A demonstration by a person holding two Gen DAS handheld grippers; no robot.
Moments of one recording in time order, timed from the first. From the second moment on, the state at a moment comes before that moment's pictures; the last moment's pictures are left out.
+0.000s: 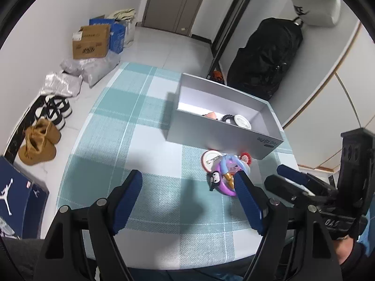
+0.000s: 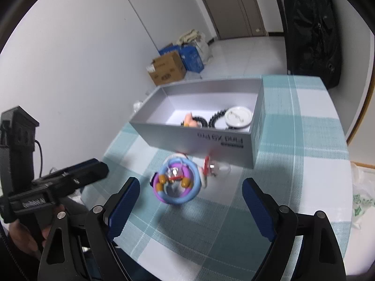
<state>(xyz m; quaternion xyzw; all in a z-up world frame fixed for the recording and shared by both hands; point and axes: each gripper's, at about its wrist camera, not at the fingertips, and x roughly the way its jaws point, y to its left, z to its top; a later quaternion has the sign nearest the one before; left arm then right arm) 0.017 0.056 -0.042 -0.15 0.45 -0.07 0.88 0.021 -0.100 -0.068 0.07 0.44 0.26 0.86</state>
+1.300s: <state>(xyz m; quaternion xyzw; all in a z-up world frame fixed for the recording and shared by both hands) 0.026 0.075 -0.051 -0.18 0.47 -0.06 0.86 0.031 -0.063 -0.090 0.02 0.46 0.27 0.85</state>
